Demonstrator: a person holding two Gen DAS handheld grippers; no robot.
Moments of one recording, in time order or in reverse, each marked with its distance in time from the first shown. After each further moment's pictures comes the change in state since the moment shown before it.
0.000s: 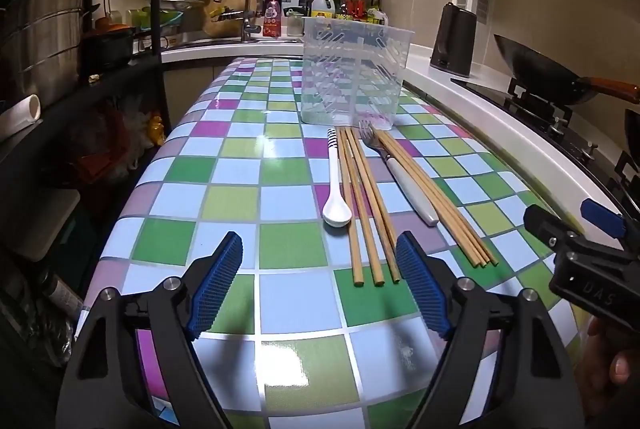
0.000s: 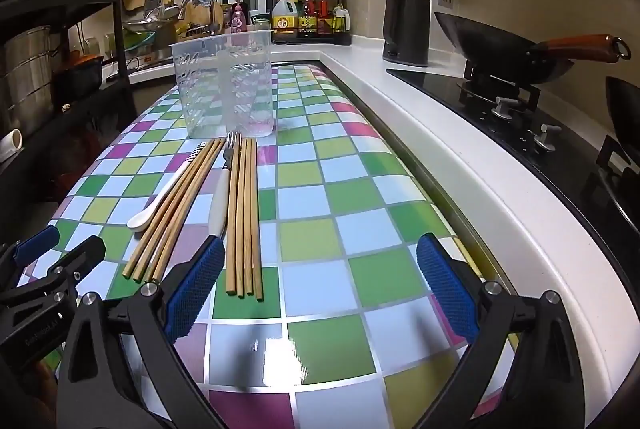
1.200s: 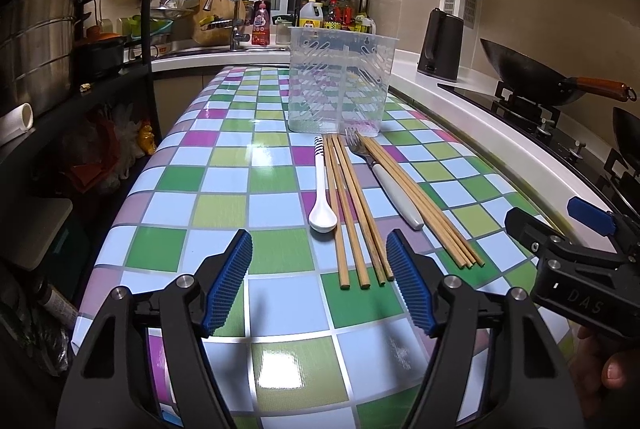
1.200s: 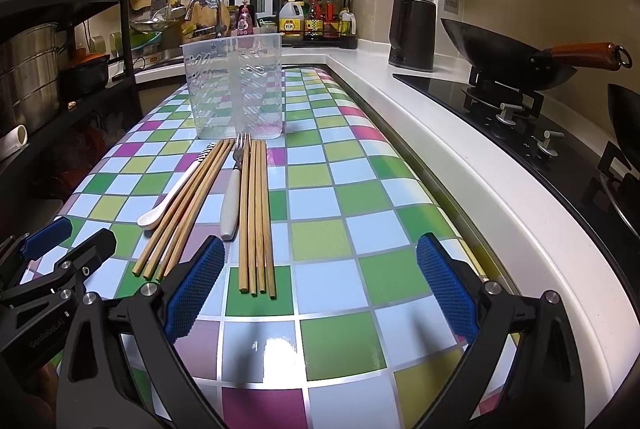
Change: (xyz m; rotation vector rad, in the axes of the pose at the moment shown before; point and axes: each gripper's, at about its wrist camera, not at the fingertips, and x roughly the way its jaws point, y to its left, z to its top) left arm -0.003 -0.004 0.001 0.015 -0.028 -0.029; right arm -0.006 0.008 0.000 -0.014 -0.017 0.007
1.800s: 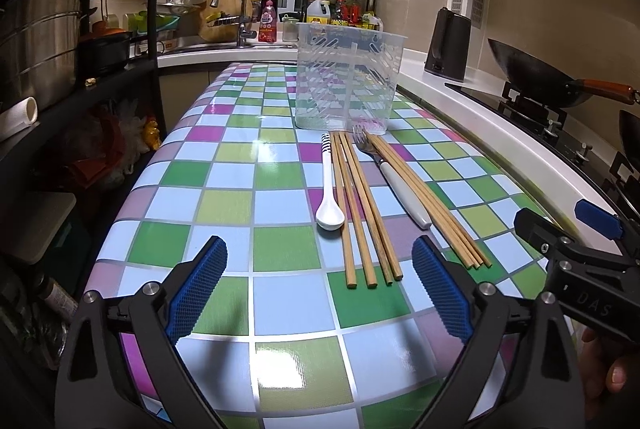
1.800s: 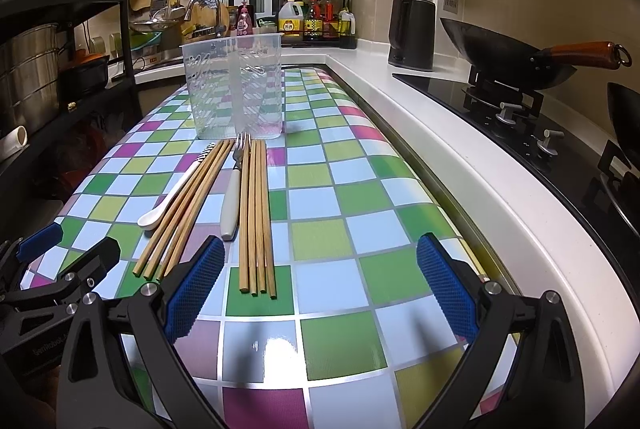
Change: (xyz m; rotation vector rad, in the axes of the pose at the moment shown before) left arm 0.003 0.002 -0.003 -0.021 0.005 0.019; right arm 0.000 0.000 -0.002 0.004 0.000 -0.001
